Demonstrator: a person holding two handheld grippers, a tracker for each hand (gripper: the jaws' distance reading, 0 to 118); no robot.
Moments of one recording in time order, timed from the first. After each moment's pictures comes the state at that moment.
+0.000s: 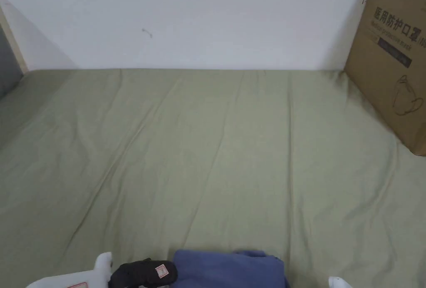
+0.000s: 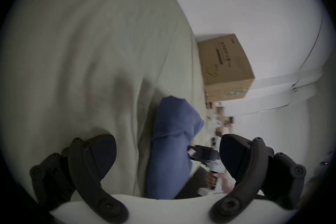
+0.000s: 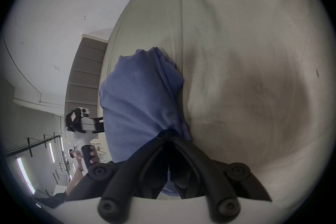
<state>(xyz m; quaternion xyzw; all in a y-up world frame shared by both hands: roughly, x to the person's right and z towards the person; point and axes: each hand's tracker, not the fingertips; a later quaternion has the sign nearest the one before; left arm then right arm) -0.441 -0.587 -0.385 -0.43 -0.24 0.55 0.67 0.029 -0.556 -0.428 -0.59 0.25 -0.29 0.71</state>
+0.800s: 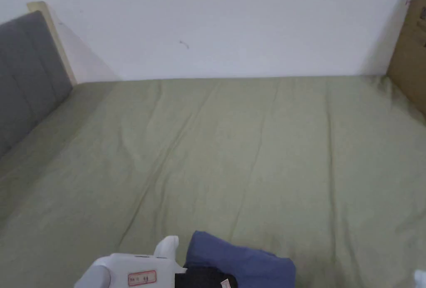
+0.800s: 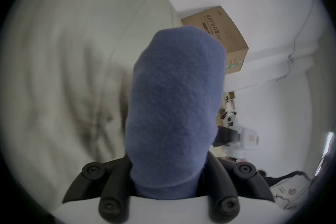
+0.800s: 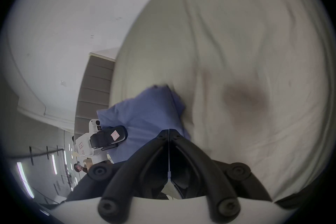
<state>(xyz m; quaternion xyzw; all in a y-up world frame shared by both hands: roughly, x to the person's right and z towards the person) -0.415 -0.478 -0.382 -0.45 -0.26 0.35 0.78 0.031 -0.460 -0.402 -0.49 0.24 -0.33 0.77</state>
